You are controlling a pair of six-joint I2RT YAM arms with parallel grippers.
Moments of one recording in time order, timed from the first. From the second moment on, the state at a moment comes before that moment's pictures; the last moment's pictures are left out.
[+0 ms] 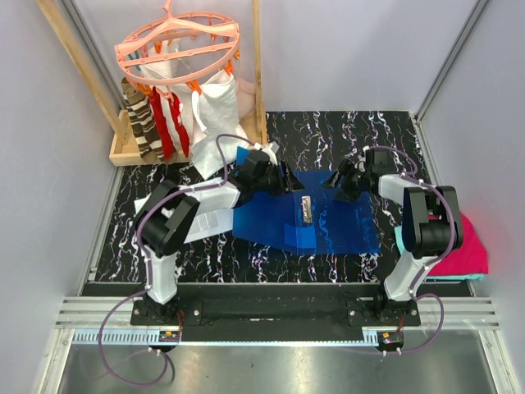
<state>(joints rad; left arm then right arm) -0.65 1.92 1.17 0.24 0.33 -0.84 0.04 1.80 1.00 -0.12 -0.50 0.63</state>
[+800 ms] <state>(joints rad) -0.75 2.07 1.22 0.19 0.01 -0.81 0.10 1.80 0.65 0.32 -0.82 0.83</state>
